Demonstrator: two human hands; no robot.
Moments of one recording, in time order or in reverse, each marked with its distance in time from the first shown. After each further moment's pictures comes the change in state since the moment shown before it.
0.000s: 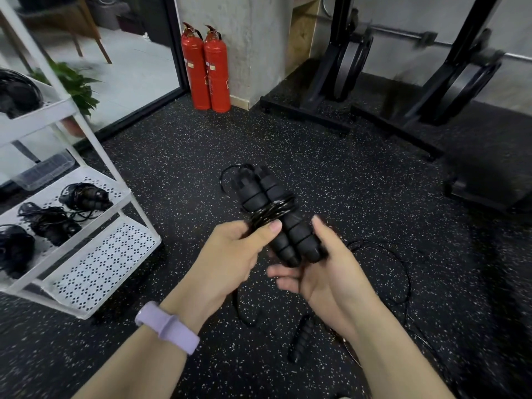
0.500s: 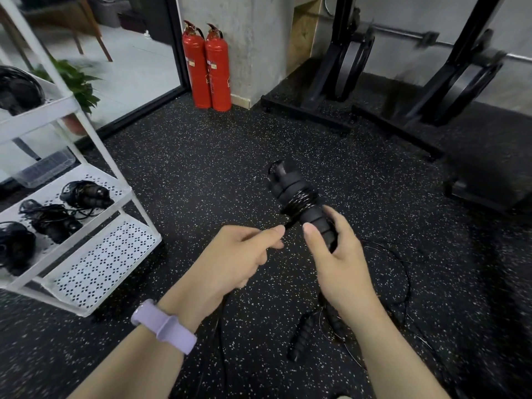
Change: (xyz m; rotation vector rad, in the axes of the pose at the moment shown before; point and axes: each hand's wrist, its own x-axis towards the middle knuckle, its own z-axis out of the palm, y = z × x) left_hand -0.001 0.004 -0.004 0.089 -0.078 -0.128; right_hand 0.010 0.006 -0.023 -0.811 0.416 -0.470
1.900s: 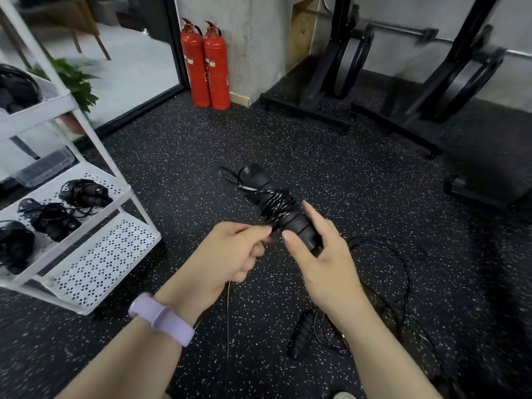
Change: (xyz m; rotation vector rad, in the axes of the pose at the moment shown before) left_hand 0.005 -0.002 -0.003 -0.117 -0.005 -0.048; right_hand -0.010 -0.014 0.008 -0.037 -0.068 -0.043
